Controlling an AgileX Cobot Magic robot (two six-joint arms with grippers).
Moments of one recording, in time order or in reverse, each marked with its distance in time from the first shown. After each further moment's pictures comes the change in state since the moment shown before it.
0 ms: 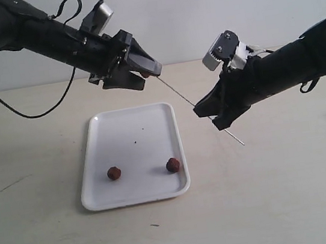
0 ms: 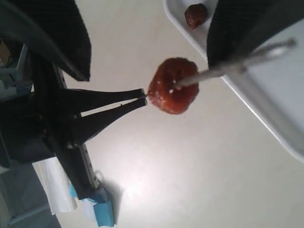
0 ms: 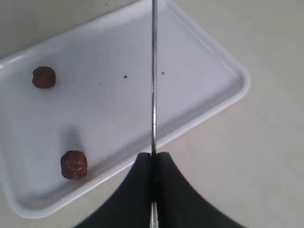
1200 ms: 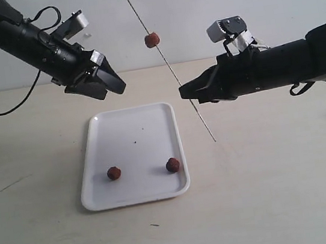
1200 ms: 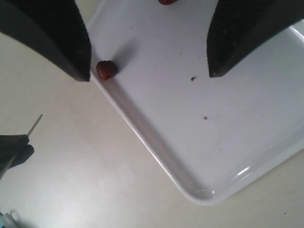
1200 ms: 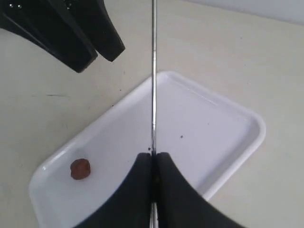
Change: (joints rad) left arm 0.078 -0.028 0.000 0.268 0.000 0.014; right arm 0.000 -0.002 0.034 0.346 0.117 0.009
